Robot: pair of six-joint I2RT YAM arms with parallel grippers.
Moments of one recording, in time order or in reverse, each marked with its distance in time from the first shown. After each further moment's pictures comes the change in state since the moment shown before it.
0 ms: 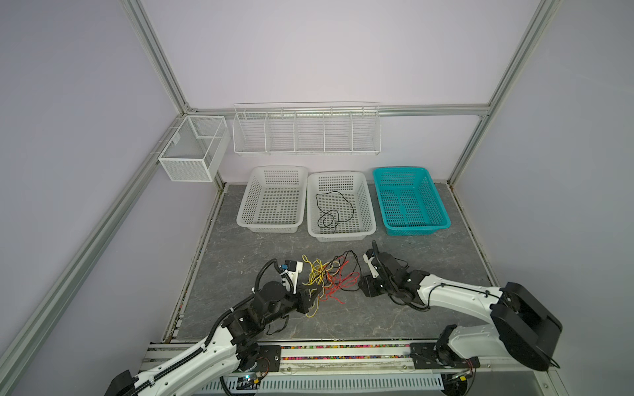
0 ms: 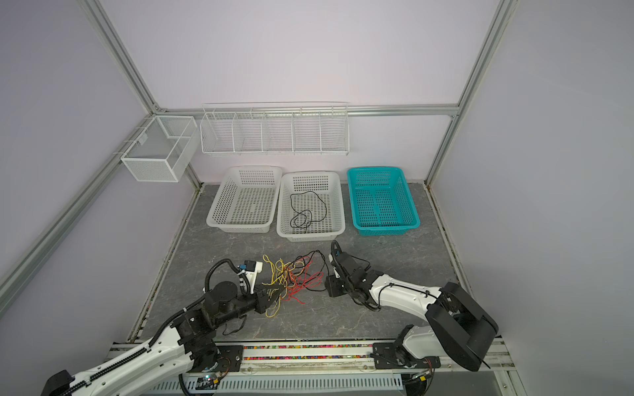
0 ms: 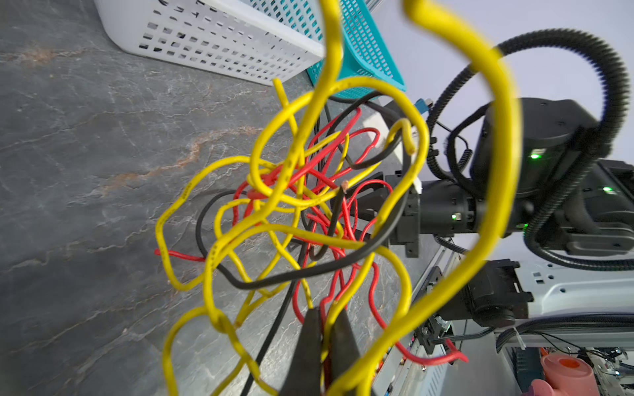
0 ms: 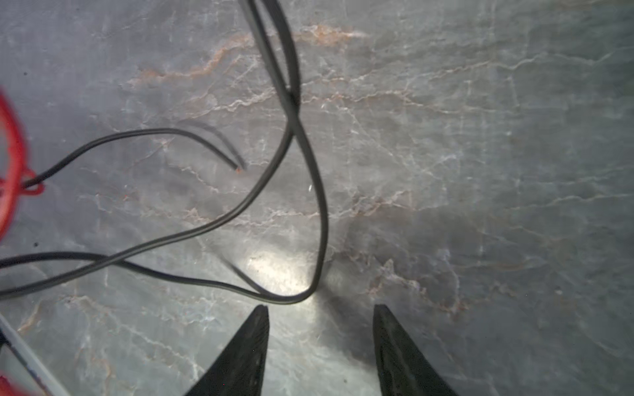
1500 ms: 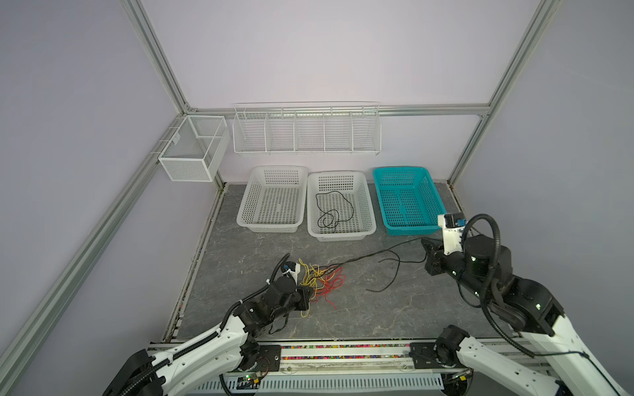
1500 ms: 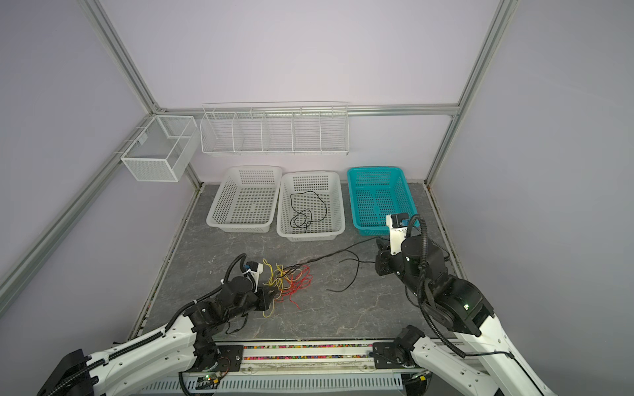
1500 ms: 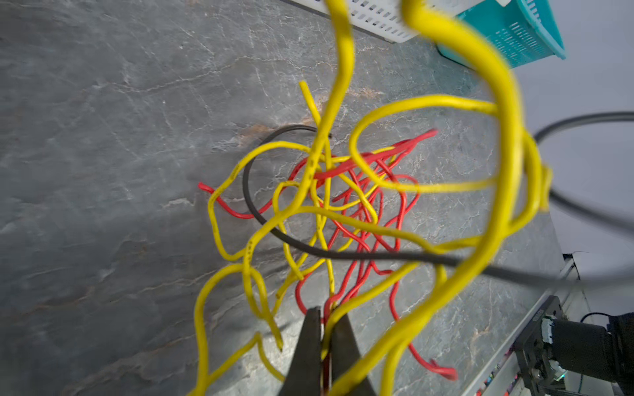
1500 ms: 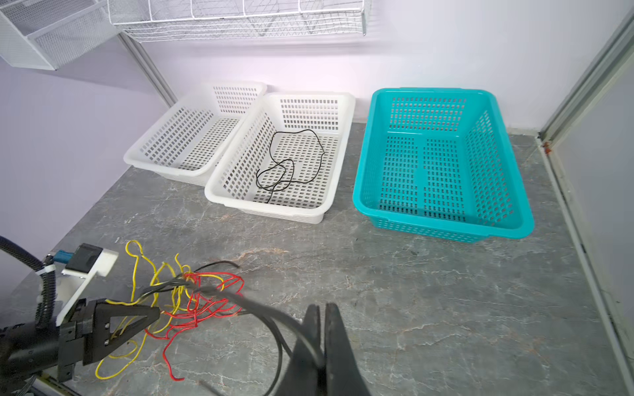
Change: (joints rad) left arm 0.039 0.217 0.030 -0.129 -0.151 0.005; right arm -0.107 -0.651 0.572 -0.721 0.349 -0.205
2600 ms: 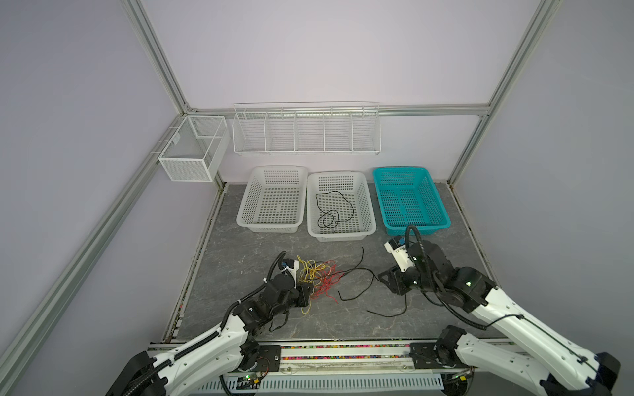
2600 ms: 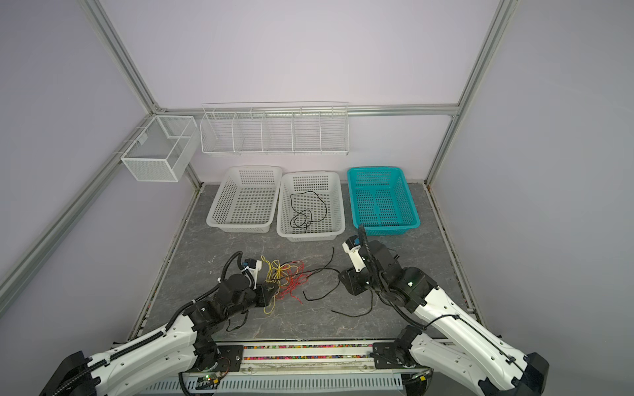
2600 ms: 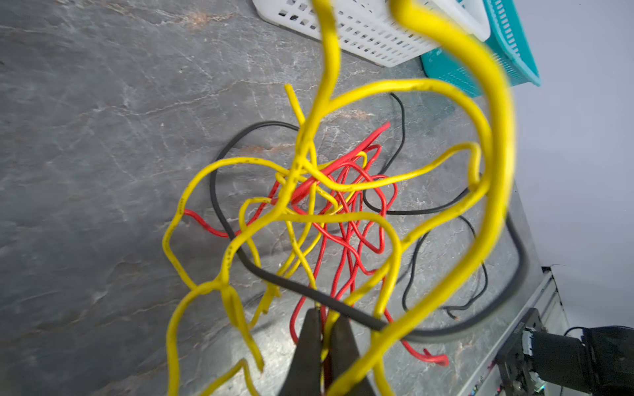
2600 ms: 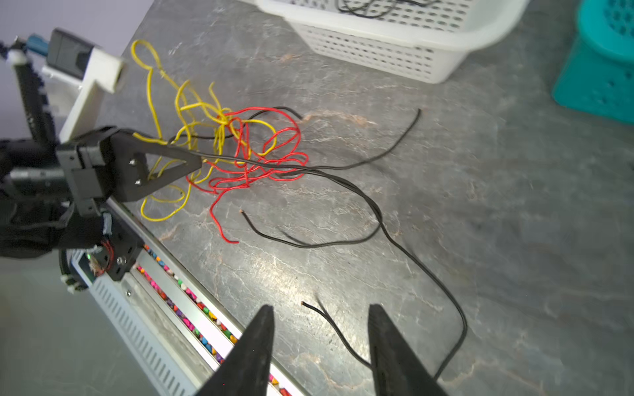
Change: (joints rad) left arm 0.038 0.005 -0.002 0.069 0.043 -0.006; right arm 0.080 0.187 -0.294 0.130 -0.417 0.023
